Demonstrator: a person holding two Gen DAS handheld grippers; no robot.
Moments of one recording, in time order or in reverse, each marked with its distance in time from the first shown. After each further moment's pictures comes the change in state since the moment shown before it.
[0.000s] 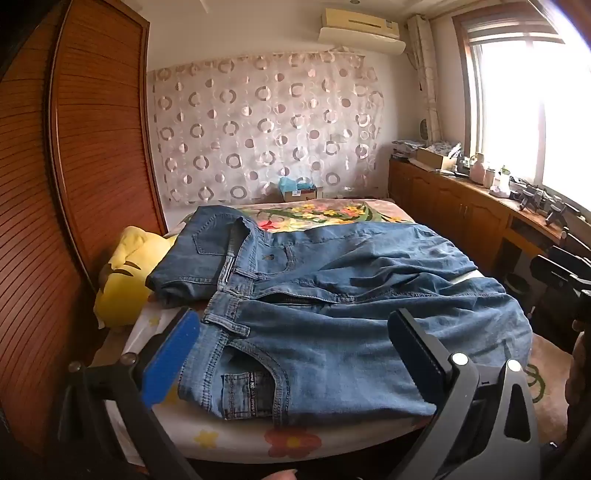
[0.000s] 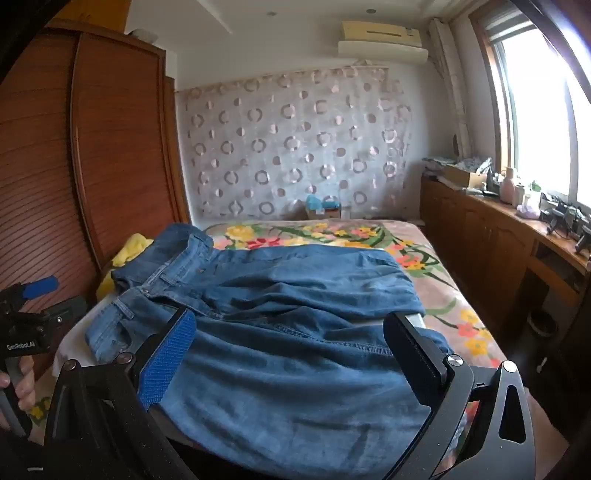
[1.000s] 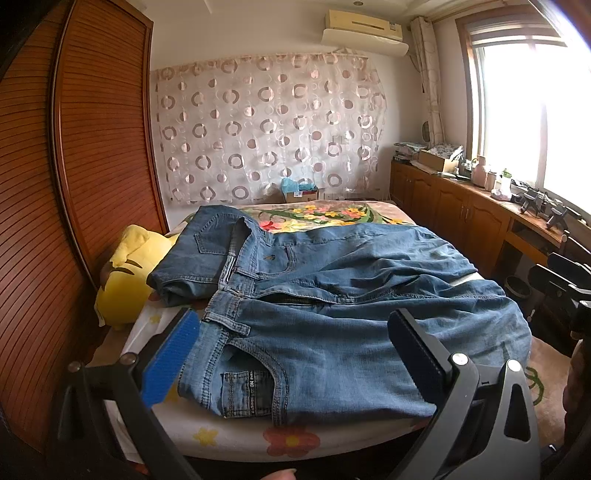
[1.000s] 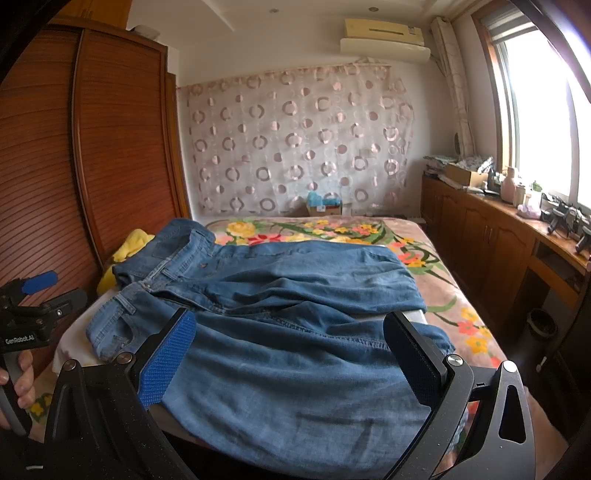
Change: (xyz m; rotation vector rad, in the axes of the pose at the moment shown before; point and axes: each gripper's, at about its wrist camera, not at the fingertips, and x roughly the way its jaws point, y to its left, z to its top) left arm -0.002 0.001 0.002 -0.010 0.005 -0.001; right arm -0.001 0.004 -0.003 -0.012 0.015 -0.001
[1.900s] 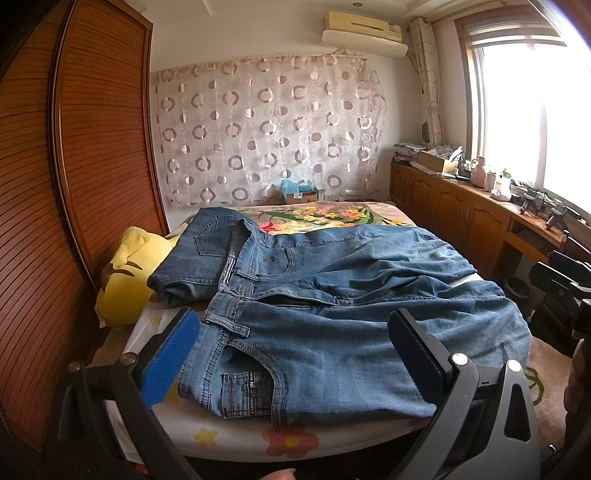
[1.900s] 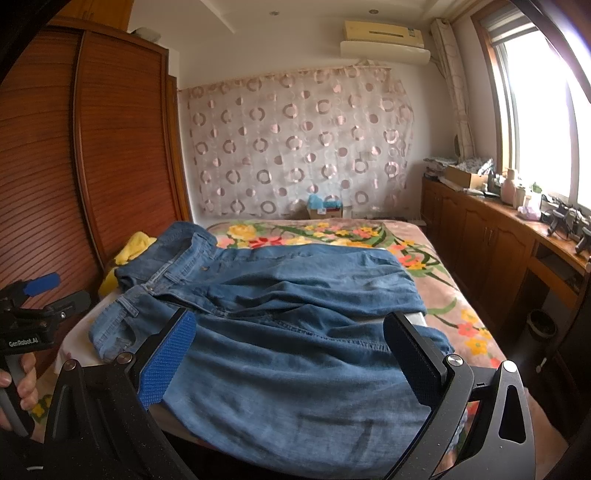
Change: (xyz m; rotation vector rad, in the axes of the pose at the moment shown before) left arm 0.000 0.000 -0.001 -0.002 -0.004 -0.001; right arm -0.001 0.002 -0.001 -0.001 -0.002 0.000
